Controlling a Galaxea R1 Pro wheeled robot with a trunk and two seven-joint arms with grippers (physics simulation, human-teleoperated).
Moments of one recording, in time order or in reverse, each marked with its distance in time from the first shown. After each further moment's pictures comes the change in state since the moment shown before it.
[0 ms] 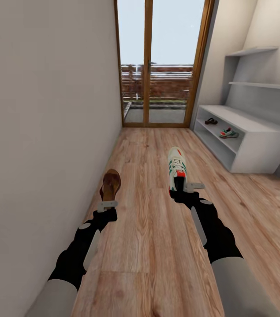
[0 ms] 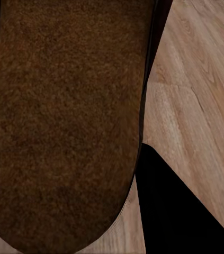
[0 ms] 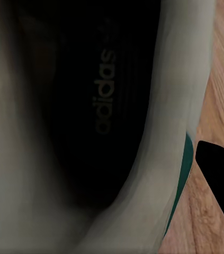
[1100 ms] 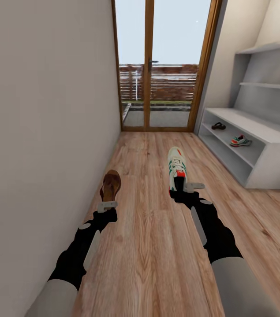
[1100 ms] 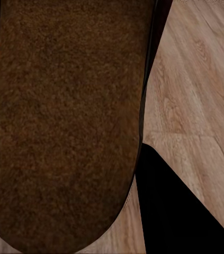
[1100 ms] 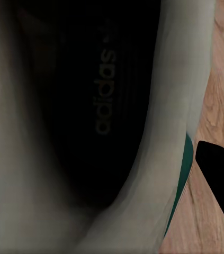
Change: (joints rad) left arm 0.000 0.000 0.000 0.006 0.000 0.000 -0.001; right arm 0.000 0.000 0.001 0.000 0.001 0.000 0.000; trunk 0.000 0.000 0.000
